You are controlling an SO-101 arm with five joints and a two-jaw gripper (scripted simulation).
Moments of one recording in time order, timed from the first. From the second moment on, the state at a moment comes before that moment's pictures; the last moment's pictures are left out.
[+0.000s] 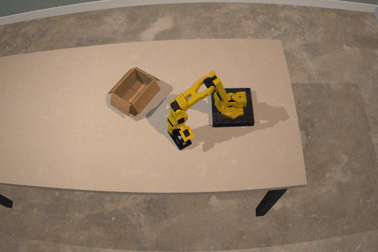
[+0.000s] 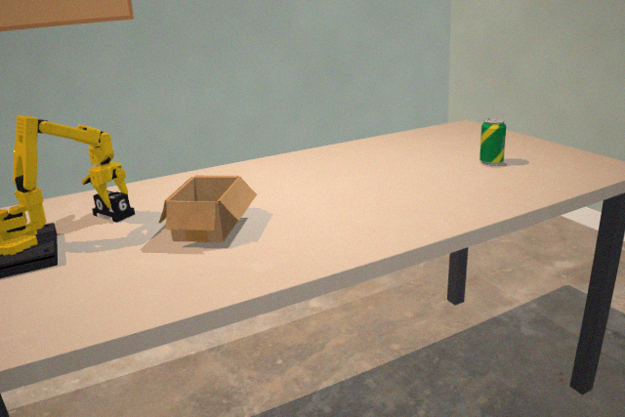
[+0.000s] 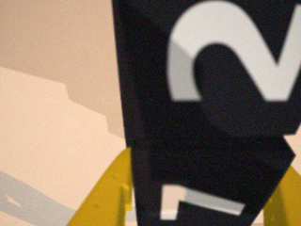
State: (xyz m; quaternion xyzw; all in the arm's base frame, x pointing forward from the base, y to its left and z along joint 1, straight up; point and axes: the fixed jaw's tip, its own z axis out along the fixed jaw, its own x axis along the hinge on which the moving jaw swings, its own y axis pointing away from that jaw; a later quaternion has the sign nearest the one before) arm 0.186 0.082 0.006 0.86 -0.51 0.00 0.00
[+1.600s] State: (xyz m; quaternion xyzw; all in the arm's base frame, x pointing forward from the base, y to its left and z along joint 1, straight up) arm 0.186 0.082 0.012 0.86 -0.51 0.00 0.01
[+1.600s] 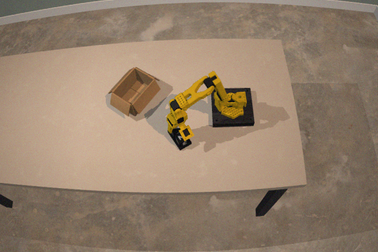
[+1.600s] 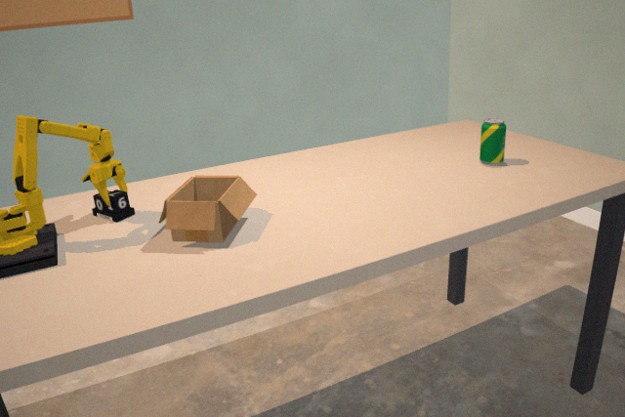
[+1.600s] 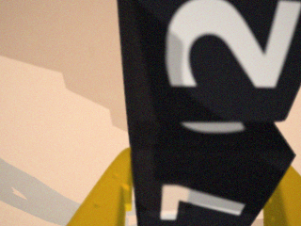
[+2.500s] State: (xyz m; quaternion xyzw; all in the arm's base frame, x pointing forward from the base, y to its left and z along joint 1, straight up) arm 0.186 0.082 0.020 0.86 -0.51 -0.01 0.01
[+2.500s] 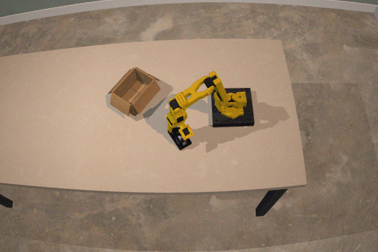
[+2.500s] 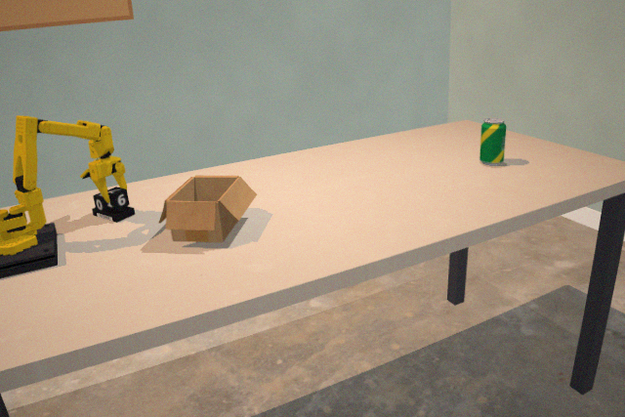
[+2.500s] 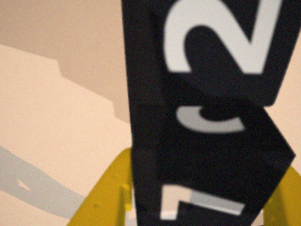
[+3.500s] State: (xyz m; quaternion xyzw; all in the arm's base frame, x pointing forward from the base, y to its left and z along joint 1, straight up) arm 0.187 0.080 0.046 0.86 -0.52 -0.01 0.01
